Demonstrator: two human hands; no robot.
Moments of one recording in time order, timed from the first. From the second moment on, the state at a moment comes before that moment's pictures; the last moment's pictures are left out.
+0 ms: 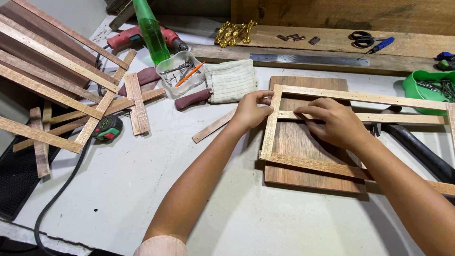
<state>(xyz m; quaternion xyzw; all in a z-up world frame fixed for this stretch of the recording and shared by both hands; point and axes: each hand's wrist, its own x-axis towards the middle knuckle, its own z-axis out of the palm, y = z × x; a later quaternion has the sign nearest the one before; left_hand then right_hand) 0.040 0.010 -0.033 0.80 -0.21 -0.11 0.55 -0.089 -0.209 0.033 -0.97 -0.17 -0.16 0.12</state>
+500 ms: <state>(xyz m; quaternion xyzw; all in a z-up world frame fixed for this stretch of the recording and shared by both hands) 0.016 0.025 -0.018 0.67 -0.08 -0.21 0.71 -0.096 -0.199 0.034 -0.97 -0.17 -0.13 0.13</state>
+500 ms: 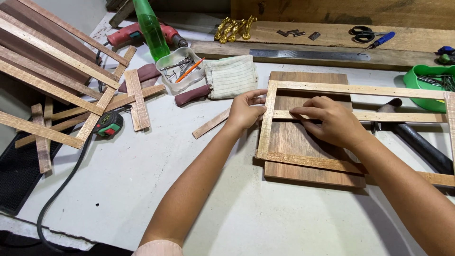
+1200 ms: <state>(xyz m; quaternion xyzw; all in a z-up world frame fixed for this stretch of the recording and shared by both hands) 0.021 0.037 -0.038 0.70 -0.09 -0.28 0.65 -0.095 -0.194 0.035 -0.97 -0.18 -0.08 0.14</state>
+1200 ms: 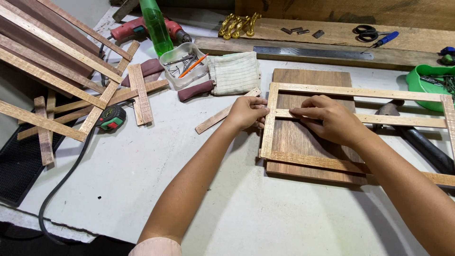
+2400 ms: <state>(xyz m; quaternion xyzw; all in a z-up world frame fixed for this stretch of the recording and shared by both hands) 0.013 0.008 0.007 0.80 -0.14 -0.22 0.54 -0.094 -0.214 0.033 -0.97 -0.19 -0.06 0.14</state>
